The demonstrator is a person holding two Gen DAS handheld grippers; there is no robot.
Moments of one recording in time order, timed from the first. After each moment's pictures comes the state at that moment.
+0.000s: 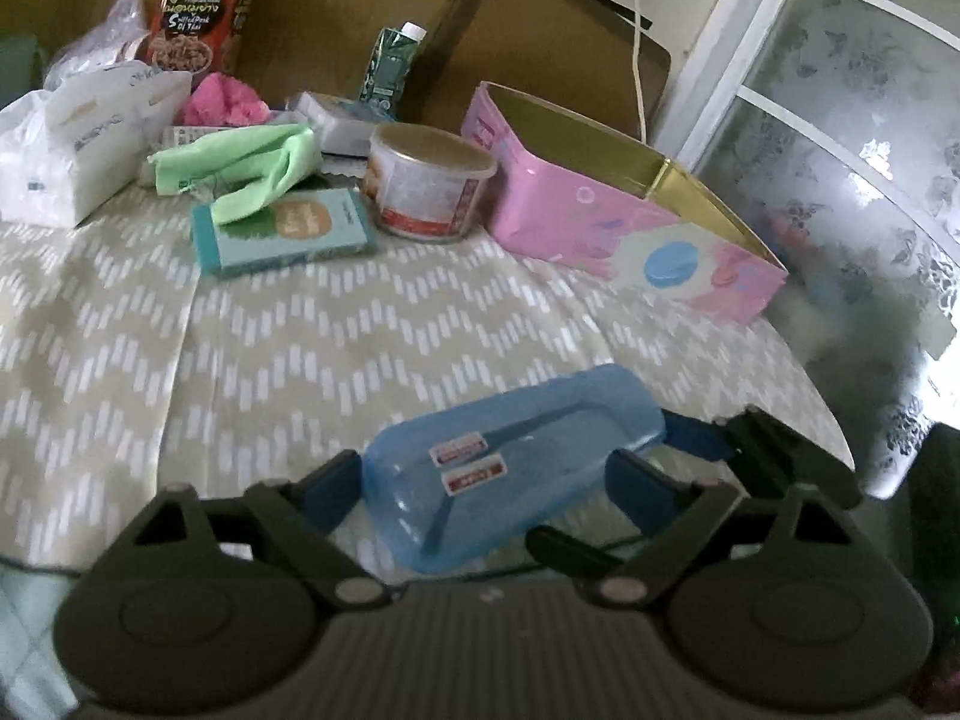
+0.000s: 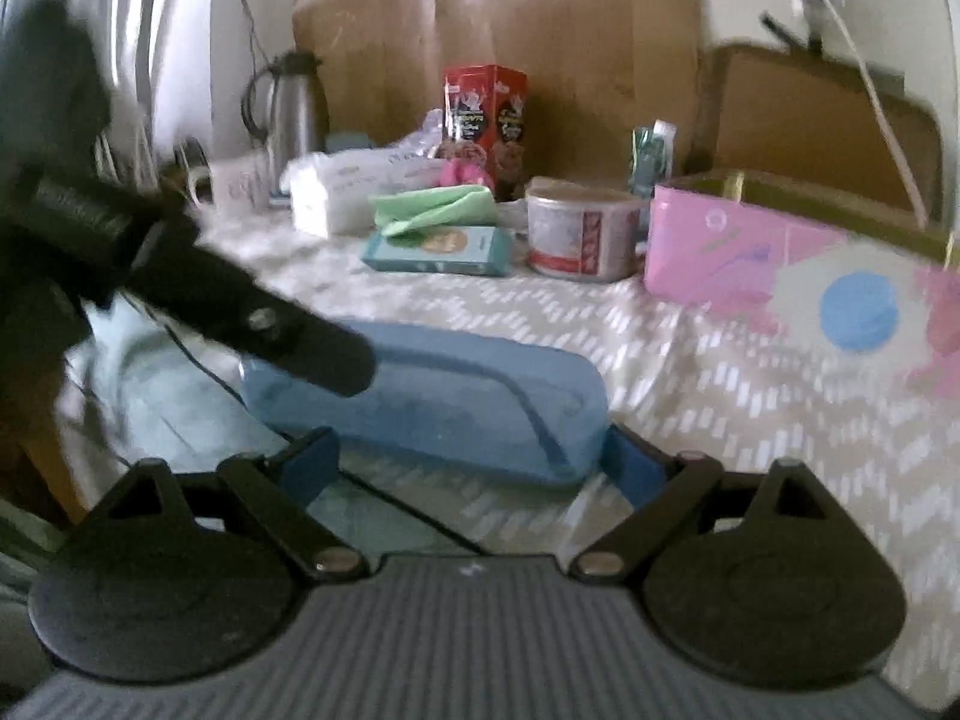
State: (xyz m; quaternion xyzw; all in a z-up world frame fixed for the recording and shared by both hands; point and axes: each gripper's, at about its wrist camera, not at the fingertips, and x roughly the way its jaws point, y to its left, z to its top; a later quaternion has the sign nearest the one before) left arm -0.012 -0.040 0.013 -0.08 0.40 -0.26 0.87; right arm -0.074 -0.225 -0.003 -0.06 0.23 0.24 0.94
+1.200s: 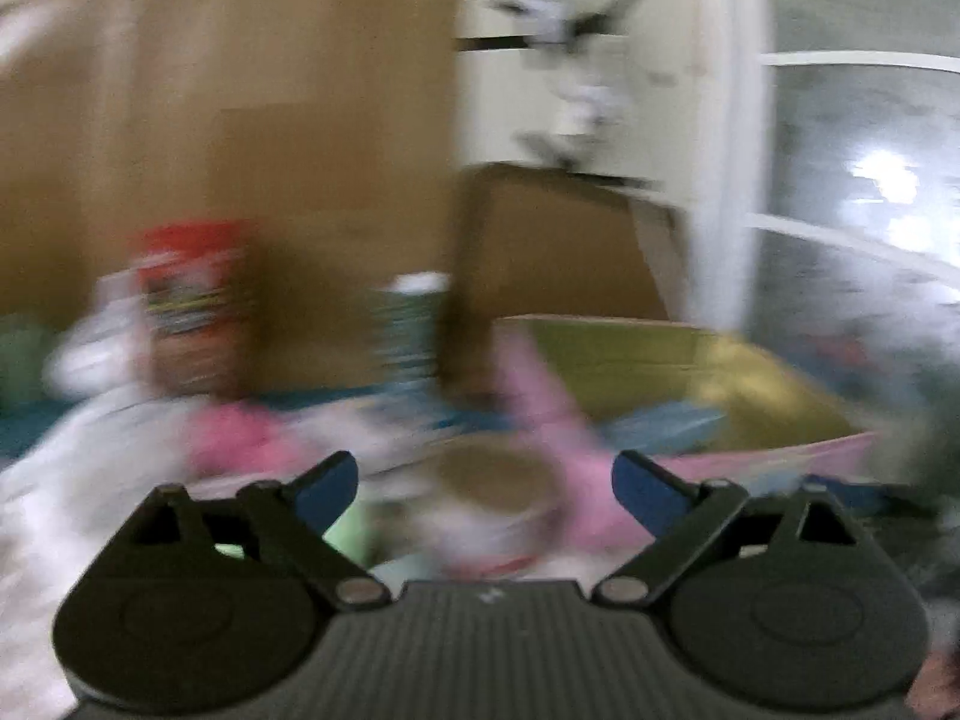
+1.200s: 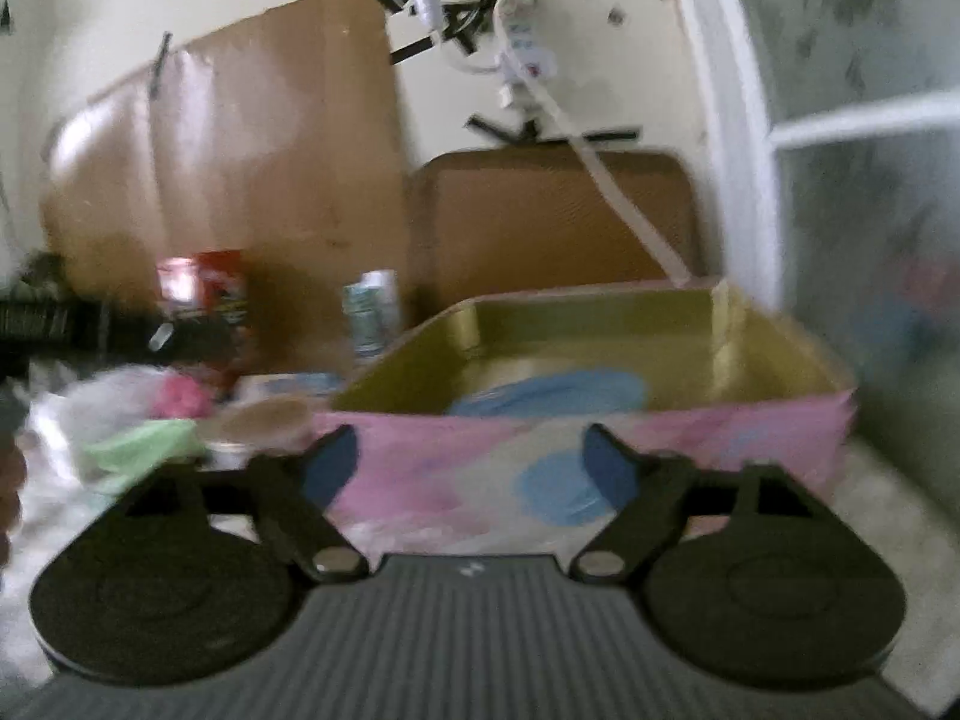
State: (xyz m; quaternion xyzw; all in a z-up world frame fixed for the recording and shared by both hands) left arm 0.053 -0.033 0.069 0.01 0.20 -0.19 0.96; right arm 0.000 -0.320 0.051 0.10 0.16 0.06 0.98
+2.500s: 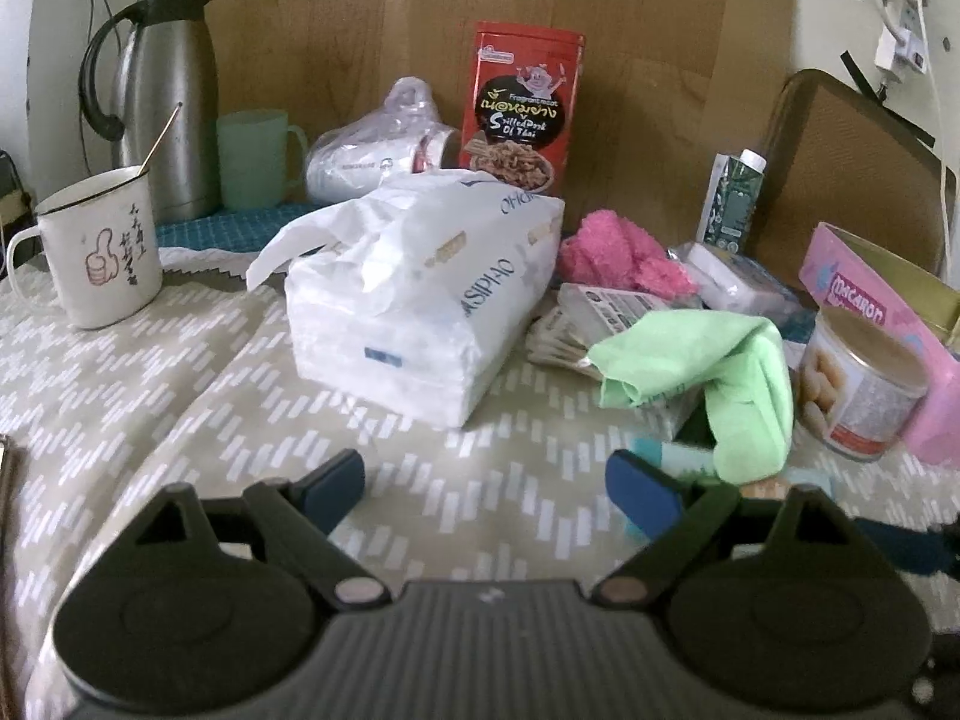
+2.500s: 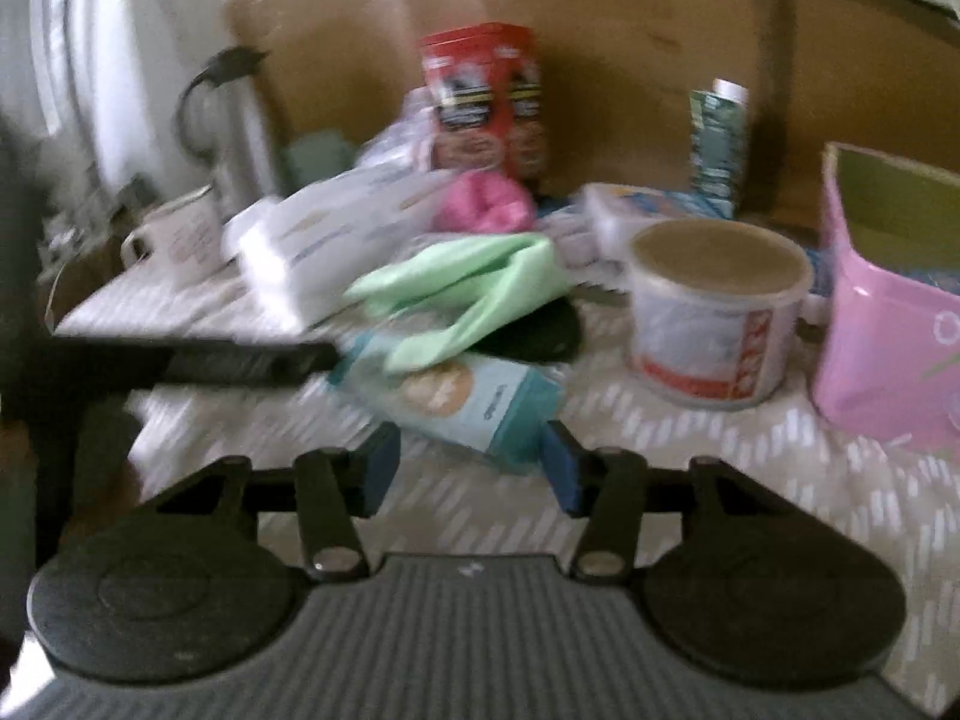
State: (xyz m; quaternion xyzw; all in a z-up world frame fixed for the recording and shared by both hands) left arm 0.090 0.071 0.011 -0.04 0.33 0.00 0.94; right arm 0.041 -0.142 0.023 0.00 0.30 0.26 0.92
